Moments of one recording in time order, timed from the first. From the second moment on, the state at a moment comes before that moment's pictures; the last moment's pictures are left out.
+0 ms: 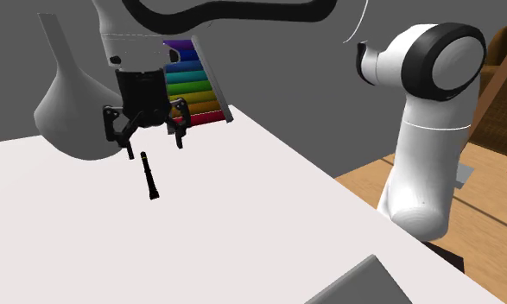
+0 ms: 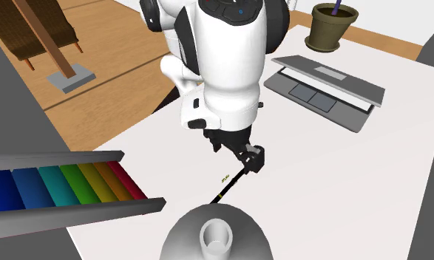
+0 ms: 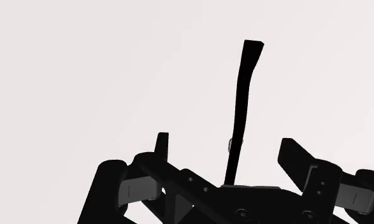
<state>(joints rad) 0.14 0.18 0.57 -1.42 -0.03 1.58 1.07</state>
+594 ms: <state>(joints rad) 0.18 0.27 0.57 -1.40 -0.08 1.63 1.14</state>
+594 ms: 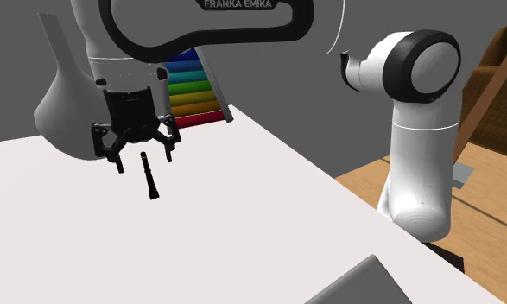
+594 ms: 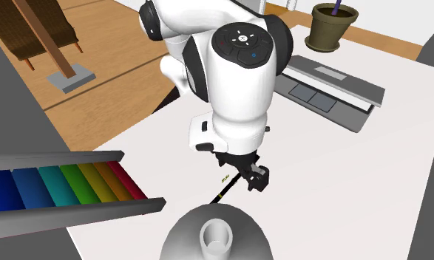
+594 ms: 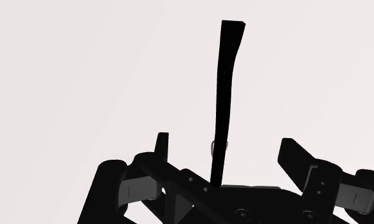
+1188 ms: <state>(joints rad) 0.18 0.28 0.57 -1.41 -0.08 1.65 1.14</state>
